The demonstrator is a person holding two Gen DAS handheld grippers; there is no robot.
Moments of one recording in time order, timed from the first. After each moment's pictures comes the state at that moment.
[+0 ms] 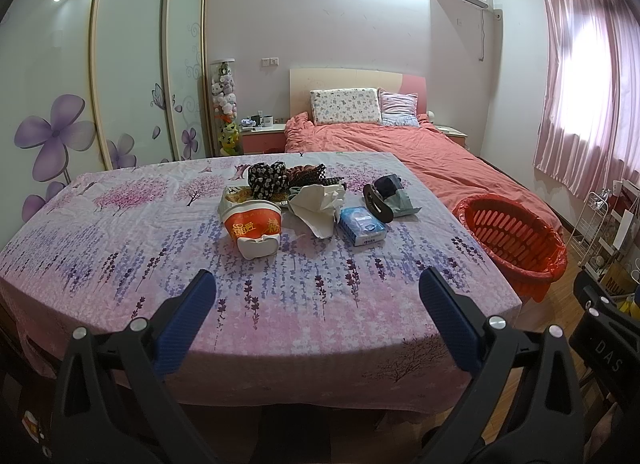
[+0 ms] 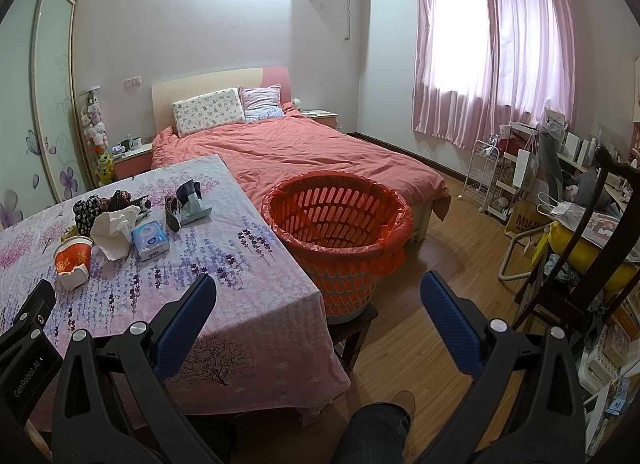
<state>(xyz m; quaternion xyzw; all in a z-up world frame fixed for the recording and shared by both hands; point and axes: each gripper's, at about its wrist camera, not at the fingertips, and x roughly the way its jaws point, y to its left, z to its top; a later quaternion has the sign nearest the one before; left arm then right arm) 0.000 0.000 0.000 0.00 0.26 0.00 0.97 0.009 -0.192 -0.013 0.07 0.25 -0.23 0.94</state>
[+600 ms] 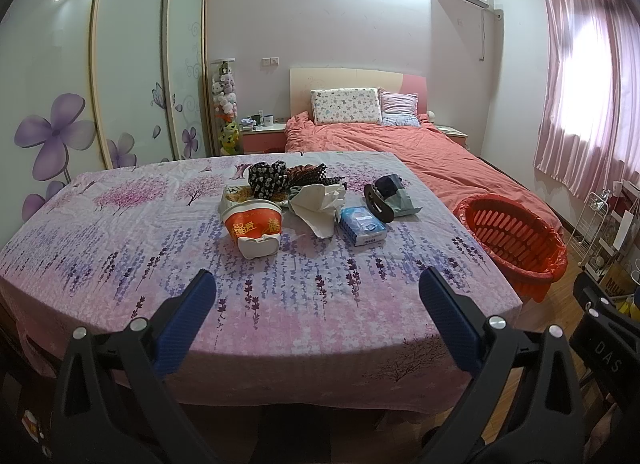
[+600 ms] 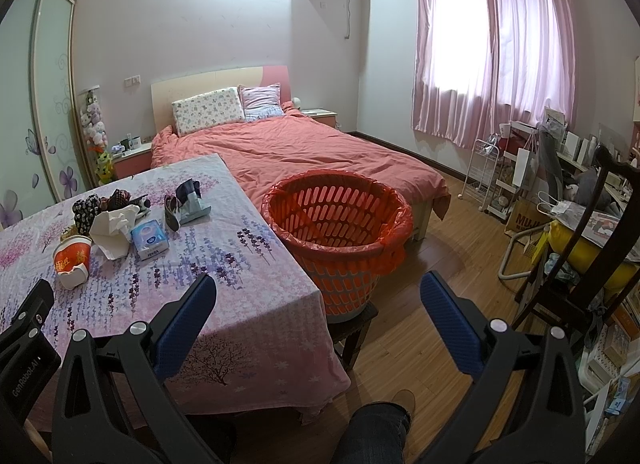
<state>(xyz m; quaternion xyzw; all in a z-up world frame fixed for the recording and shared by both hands) 0.000 0.000 0.000 0.00 0.26 0.00 0.97 0.010 -0.192 -0.015 0.07 0.25 -0.23 0.94</state>
